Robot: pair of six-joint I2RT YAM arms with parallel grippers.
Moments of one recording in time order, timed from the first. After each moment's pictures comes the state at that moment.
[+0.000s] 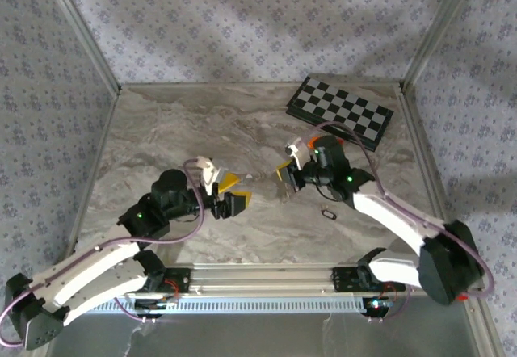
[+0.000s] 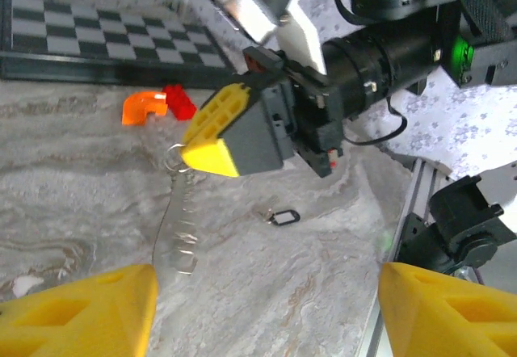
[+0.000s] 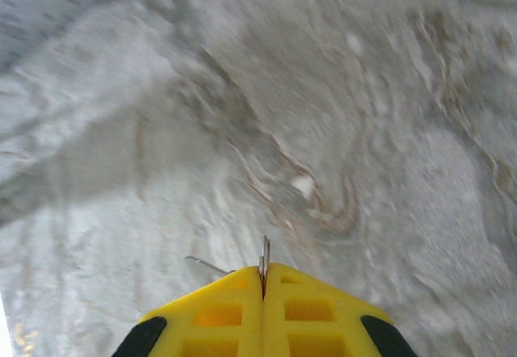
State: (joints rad) left arm -0.83 0.74 0.60 -0.09 0.30 -0.31; right arm 0.56 1.17 0.73 -0.10 -0.45 0.01
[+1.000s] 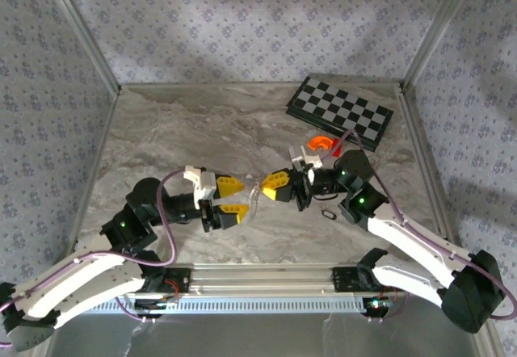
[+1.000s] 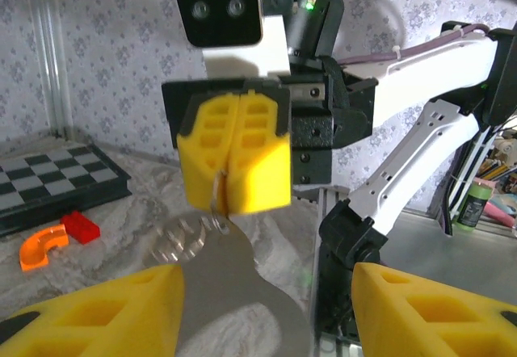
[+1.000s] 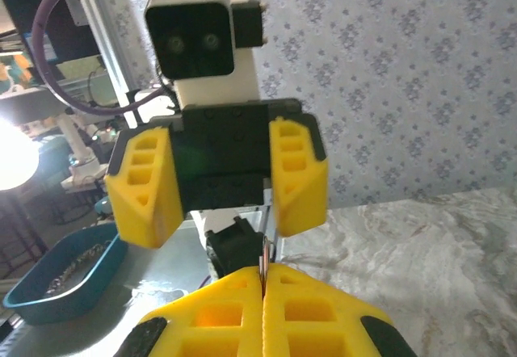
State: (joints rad) left arm -0.93 0.64 0.66 0.00 0.47 -0.17; right arm 0.69 0.97 0.66 0.48 -1.00 0.31
